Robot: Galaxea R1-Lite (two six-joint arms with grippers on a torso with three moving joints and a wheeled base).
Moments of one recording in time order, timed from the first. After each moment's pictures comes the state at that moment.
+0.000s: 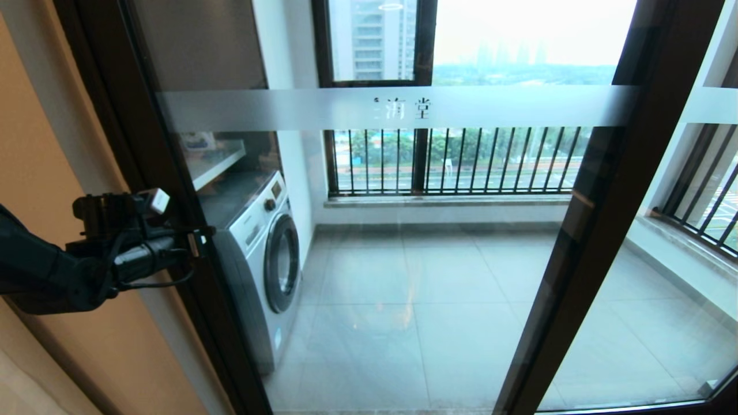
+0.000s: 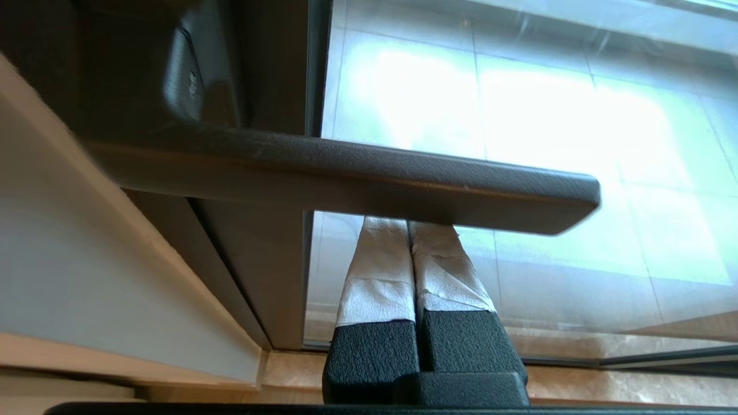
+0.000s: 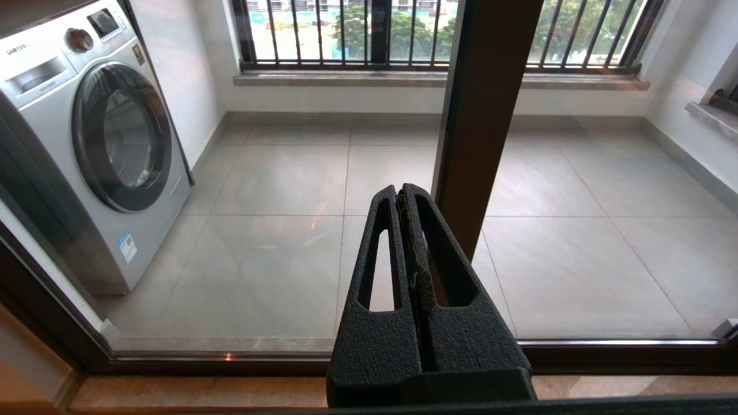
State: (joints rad) left arm 0.12 1.98 -0.93 -0.68 -0.16 -0.13; right arm 0.00 0.00 -0.01 0.04 0.03 -0.05
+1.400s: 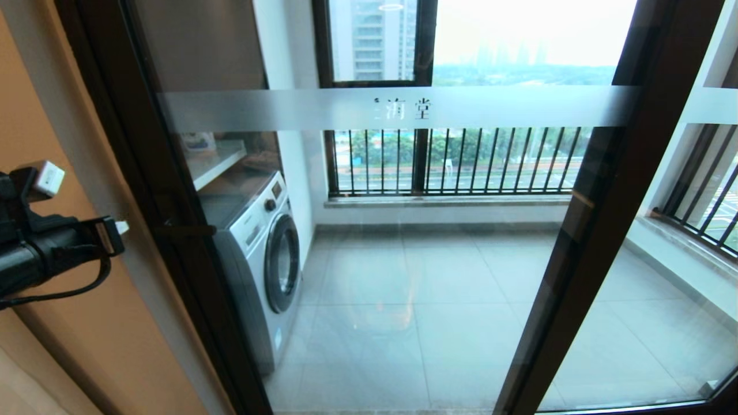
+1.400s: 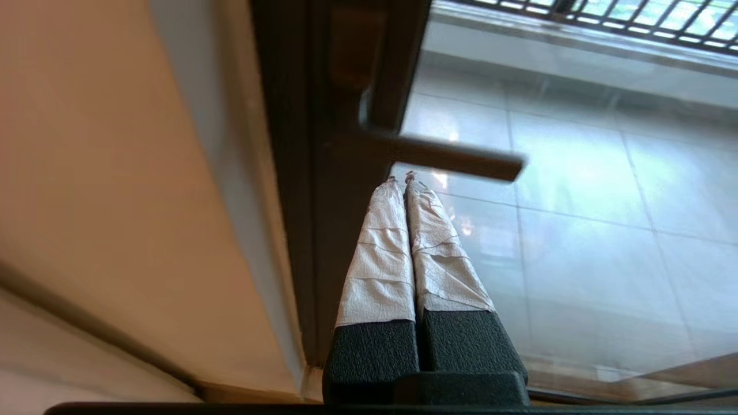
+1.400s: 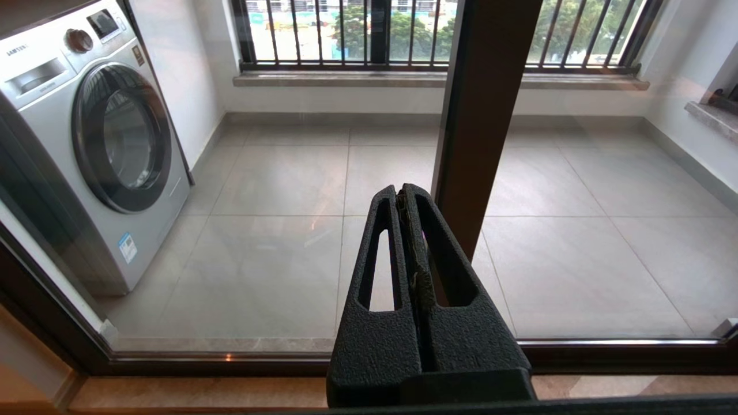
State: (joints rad) left arm 0.25 1.56 -0.77 -0.53 -0.18 -0.07; right arm 0.00 0.00 -0.01 0.03 0.03 -0.05
